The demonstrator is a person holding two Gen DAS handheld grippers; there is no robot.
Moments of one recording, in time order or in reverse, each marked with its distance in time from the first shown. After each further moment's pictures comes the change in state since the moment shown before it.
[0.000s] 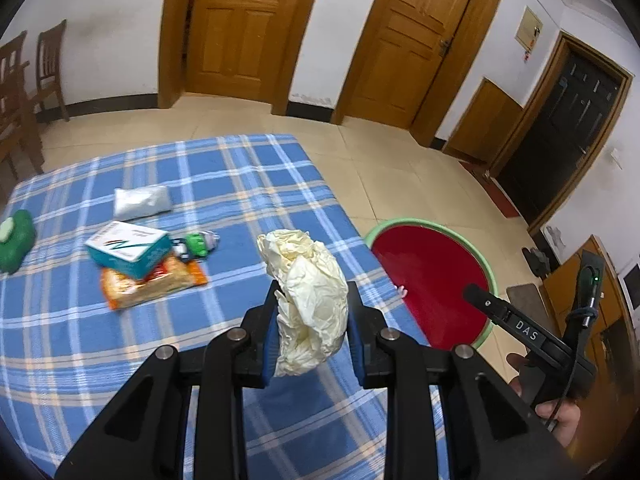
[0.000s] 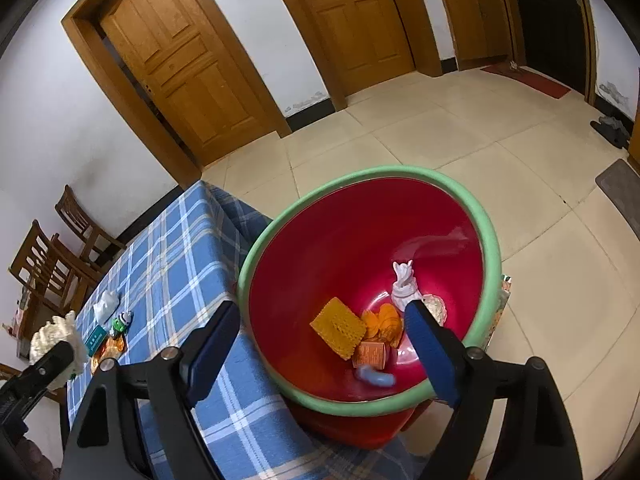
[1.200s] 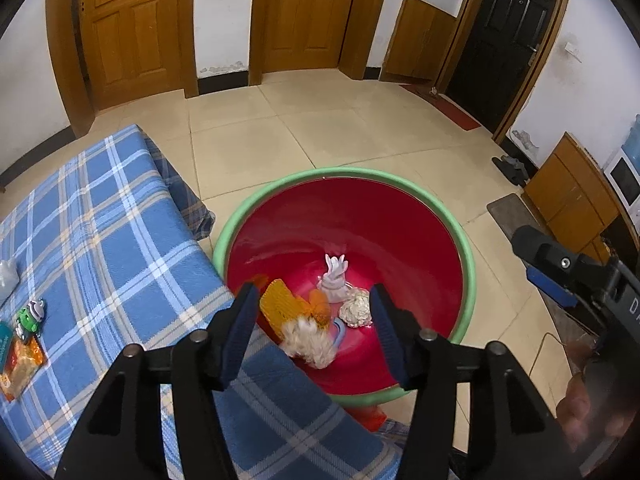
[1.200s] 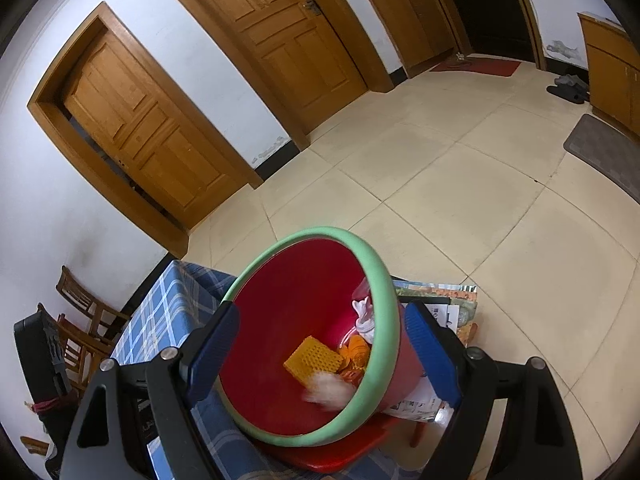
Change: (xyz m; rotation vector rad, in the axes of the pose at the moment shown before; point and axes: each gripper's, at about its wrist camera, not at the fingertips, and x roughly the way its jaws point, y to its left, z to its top) left arm 0.115 -0.135 0.000 0.306 0.163 -0.095; right arm -0.042 -0.082 0.022 0.219 -0.137 -0.006
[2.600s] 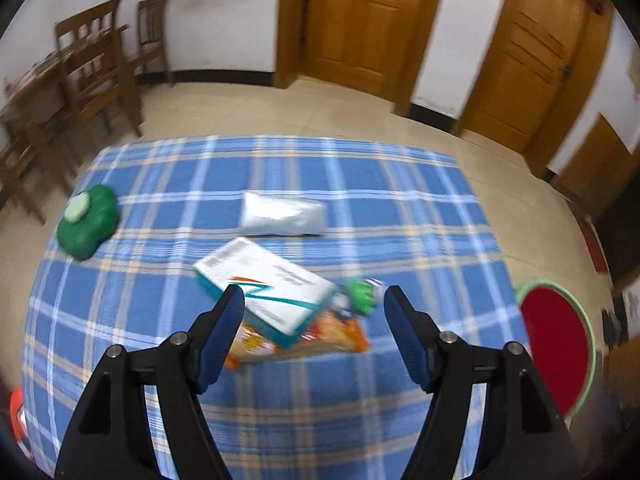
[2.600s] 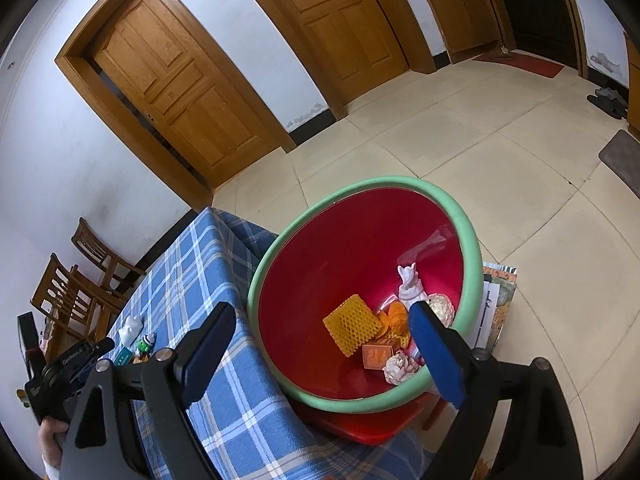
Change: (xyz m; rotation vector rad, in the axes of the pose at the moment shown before) left arm -0.097 0.226 -0.047 -0.572 -0.098 0.466; right arm 0.015 0.055 -0.031 -0.123 0.110 0.079
